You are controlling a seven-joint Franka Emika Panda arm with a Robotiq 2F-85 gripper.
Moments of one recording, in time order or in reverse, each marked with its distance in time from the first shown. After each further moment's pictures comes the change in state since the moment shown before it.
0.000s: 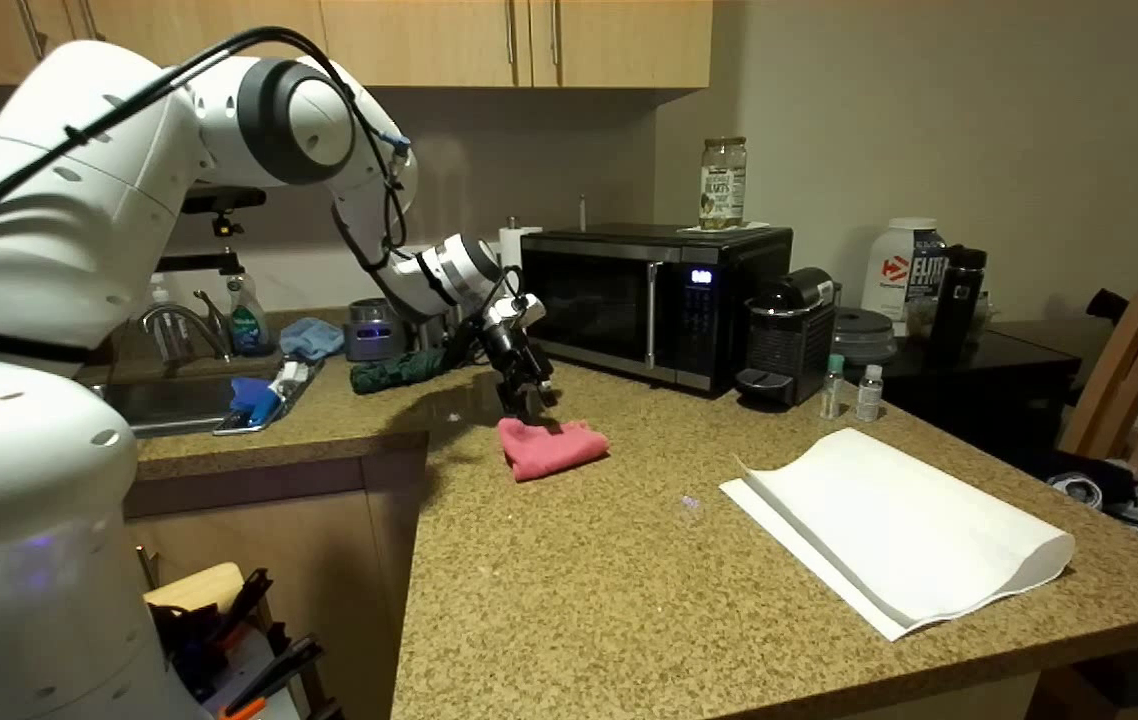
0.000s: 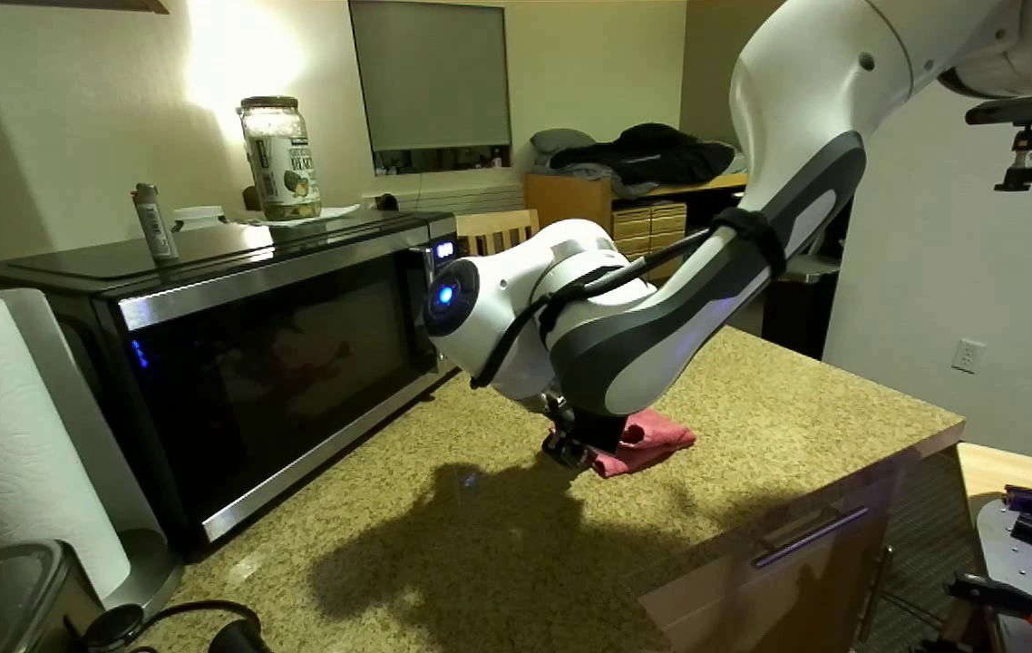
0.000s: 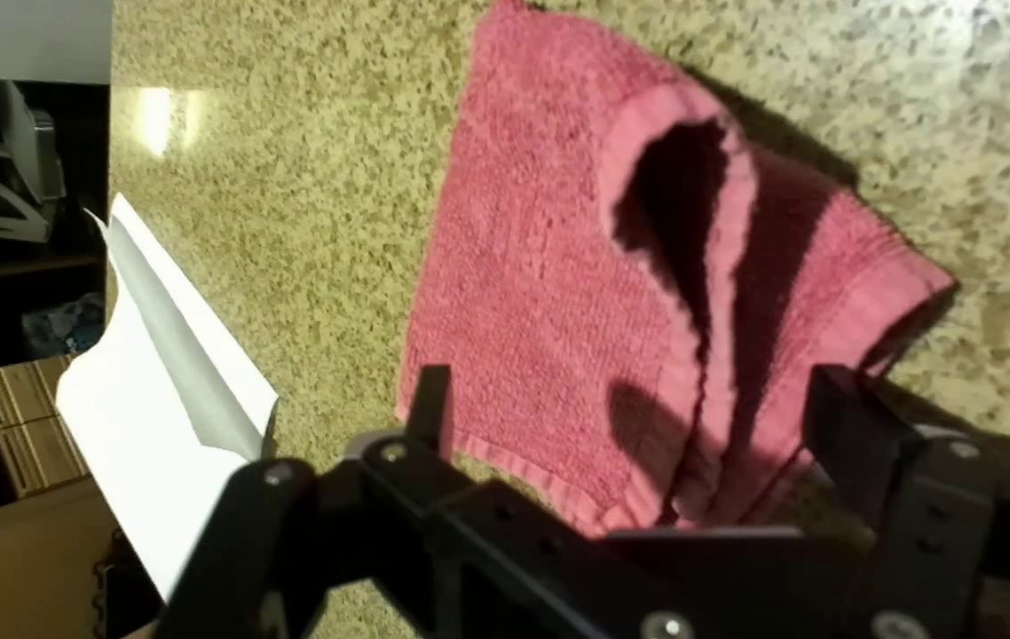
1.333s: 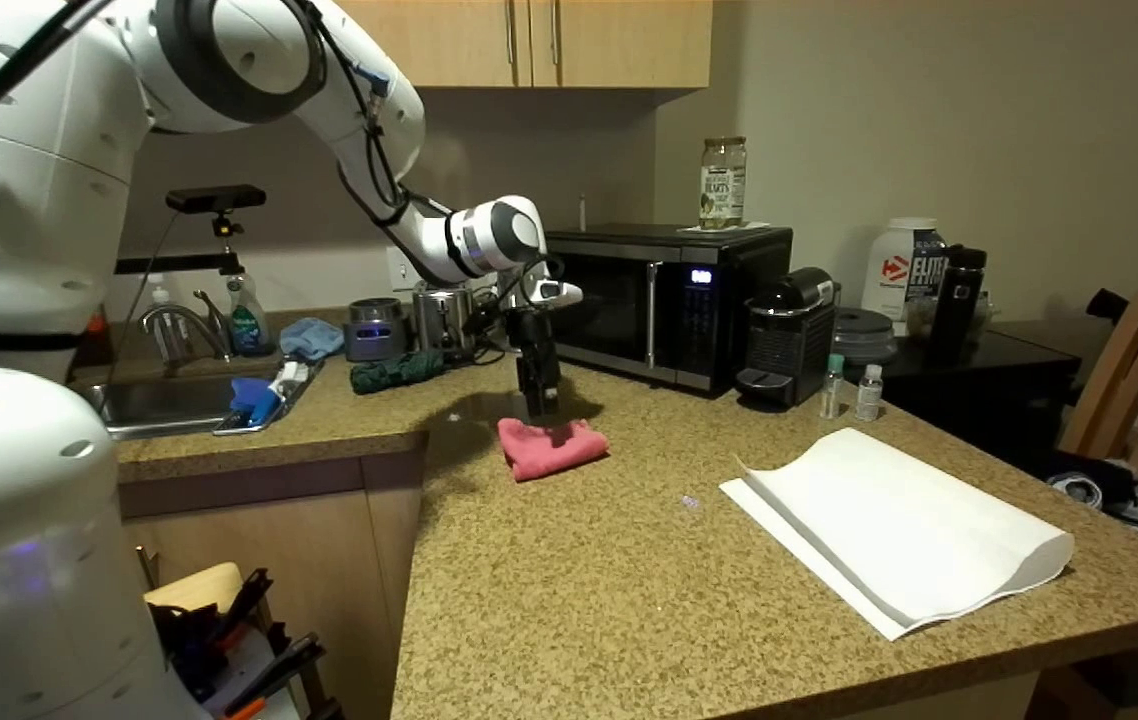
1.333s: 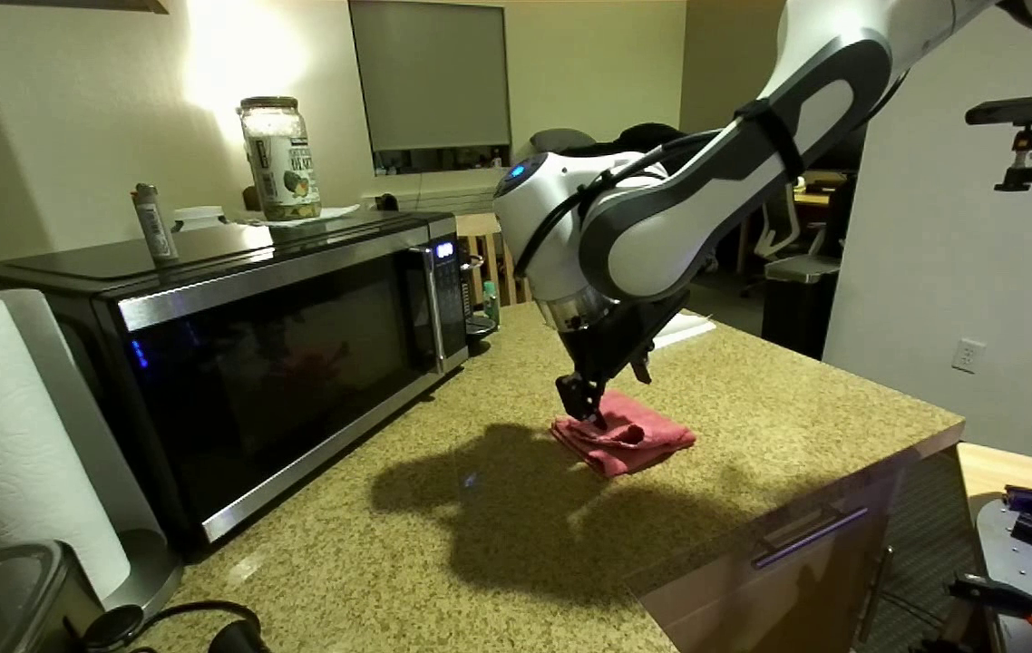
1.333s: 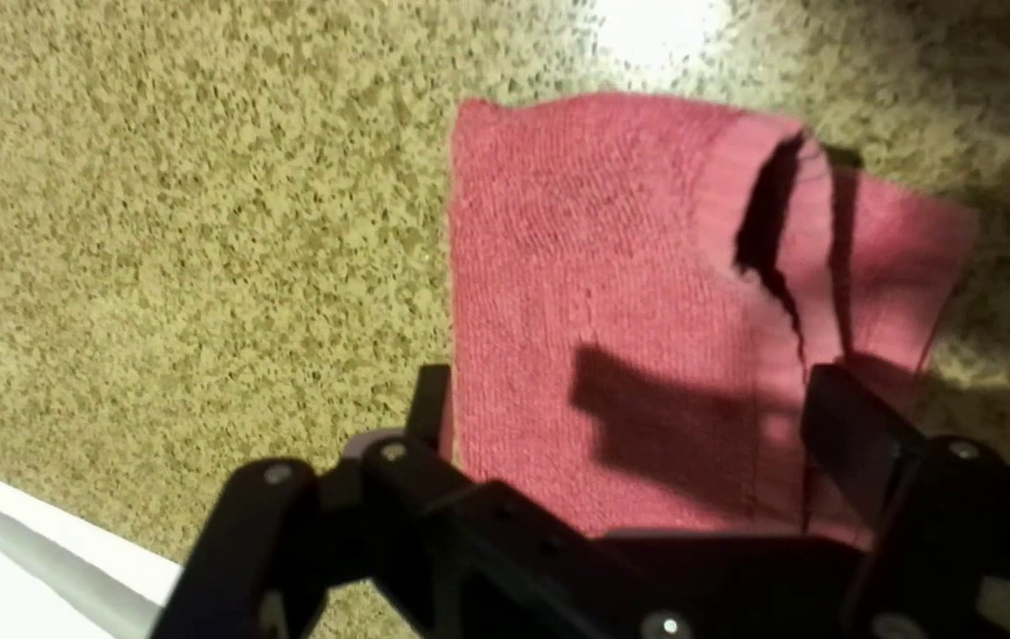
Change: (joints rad) arm -0.122 -0.200 -0.060 -0.175 0.334 0.197 -0.001
